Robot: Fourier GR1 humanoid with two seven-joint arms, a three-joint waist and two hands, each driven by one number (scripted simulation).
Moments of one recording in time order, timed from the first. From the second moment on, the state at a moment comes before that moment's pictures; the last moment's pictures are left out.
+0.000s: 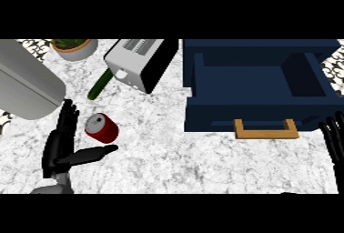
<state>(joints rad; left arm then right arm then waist) -0.01 0.06 0.12 -1.44 -0.04 0.14 -0.12 0.25 -0.05 -0.21 -2.04 -0.05 0.18 0.01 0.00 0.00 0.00</state>
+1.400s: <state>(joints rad) -0.14 0.13 0.22 -0.96 0.05 0.07 -0.41 0.24 -0.03 -0.21 -2.09 -0.04 0.17 0.06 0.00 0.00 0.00</state>
